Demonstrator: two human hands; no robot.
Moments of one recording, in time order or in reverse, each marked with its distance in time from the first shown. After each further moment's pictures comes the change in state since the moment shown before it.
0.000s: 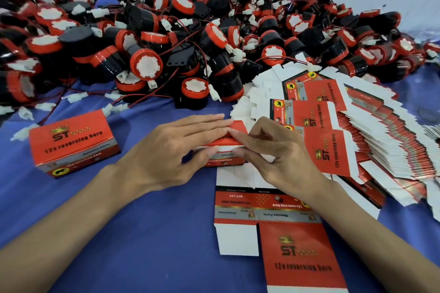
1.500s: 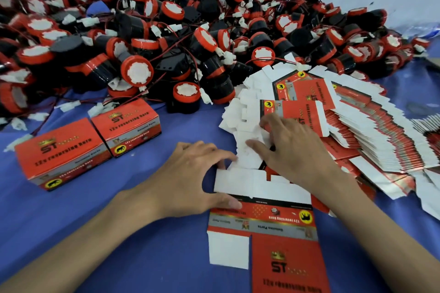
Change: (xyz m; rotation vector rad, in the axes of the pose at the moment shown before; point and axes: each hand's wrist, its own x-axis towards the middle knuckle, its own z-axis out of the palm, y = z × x) left_hand 0.004 0.034 0.015 -0.155 -0.359 -0.357; right_hand 0.001 0.004 -0.025 -0.548 -0.282 0.476
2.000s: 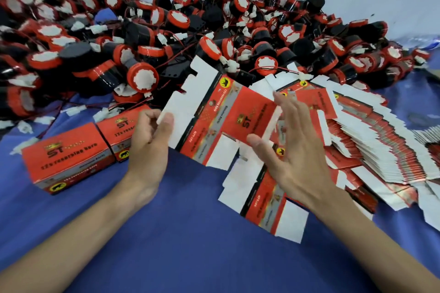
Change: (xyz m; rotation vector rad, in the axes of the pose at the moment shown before) left_hand 0.006 -0.016 -0.016 -0.971 0.789 -0.412; right_hand -0.010 -0.016 -0.006 0.440 0.318 -0.007
